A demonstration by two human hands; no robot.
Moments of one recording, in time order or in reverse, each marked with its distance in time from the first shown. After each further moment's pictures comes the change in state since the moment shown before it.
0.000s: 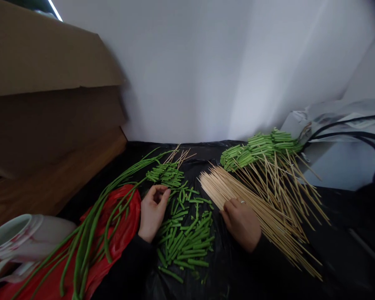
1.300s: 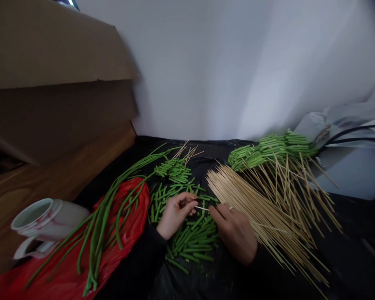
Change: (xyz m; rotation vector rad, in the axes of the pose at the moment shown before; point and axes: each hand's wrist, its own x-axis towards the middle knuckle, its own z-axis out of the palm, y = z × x) left_hand -0.023 0.014 0.013 -0.255 -0.397 -0.104; right_hand 0.003 -0.043 -0.028 0.064 0.095 -0.318
